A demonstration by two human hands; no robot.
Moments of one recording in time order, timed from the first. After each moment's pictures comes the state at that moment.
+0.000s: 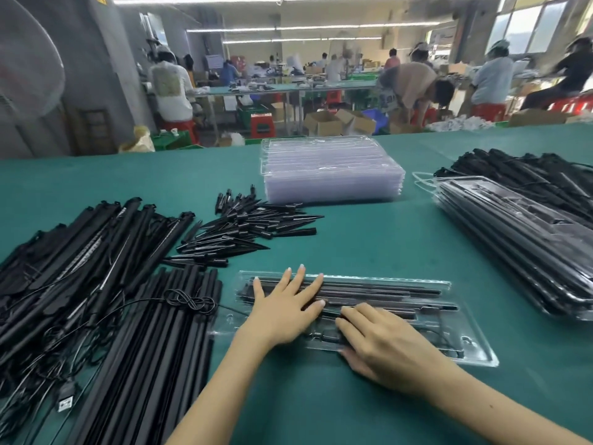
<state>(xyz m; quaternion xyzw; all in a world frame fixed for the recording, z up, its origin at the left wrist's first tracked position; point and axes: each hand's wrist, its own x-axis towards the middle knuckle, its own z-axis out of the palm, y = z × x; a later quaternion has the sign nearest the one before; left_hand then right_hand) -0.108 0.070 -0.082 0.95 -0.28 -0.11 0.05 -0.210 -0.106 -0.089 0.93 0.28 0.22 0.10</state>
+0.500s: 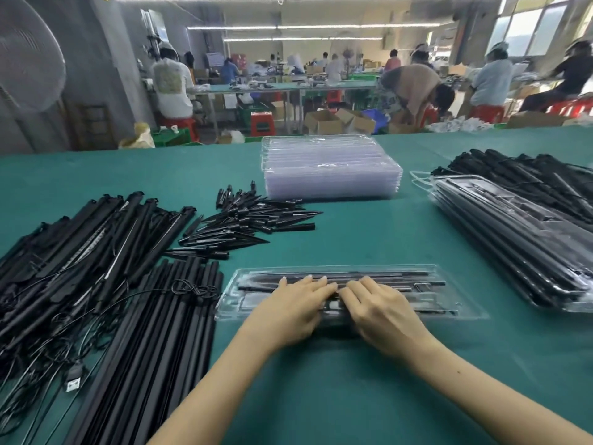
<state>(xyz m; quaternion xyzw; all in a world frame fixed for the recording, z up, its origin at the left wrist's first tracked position) -0.137 0.067 -0.065 0.91 -0.41 -0.04 0.02 -0.195 -0.105 -0.082 0.91 0.21 0.33 0.12</state>
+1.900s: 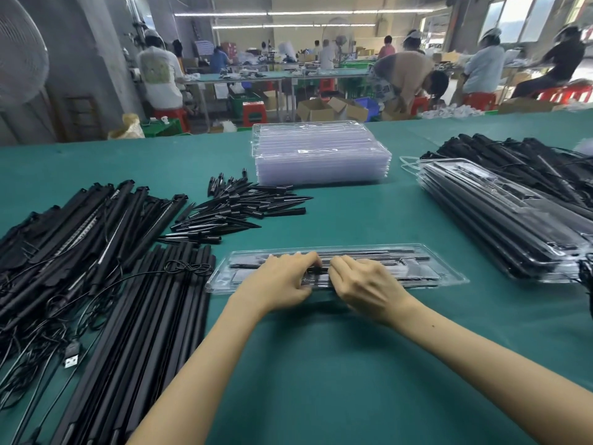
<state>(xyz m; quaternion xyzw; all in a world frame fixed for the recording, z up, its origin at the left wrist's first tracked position) -0.134 0.067 -0.053 0.91 -0.40 -0.02 0.12 -0.195 -0.106 -0.068 0.86 0.28 0.37 0.20</state>
